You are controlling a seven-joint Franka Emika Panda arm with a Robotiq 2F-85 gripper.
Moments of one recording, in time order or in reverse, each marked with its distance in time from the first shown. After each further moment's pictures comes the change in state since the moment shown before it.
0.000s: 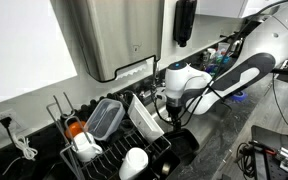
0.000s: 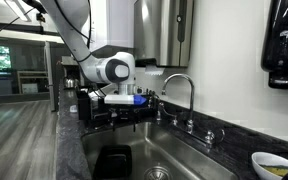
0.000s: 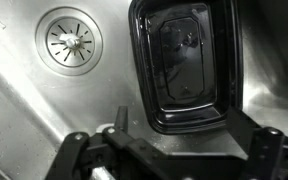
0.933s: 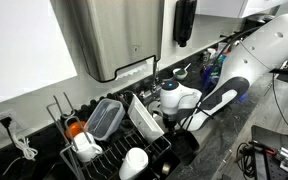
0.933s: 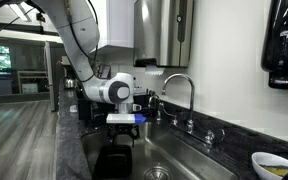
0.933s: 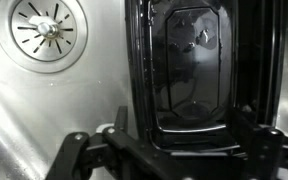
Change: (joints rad) arm 0.000 0.201 0.018 0.083 -0.072 0.086 -0.019
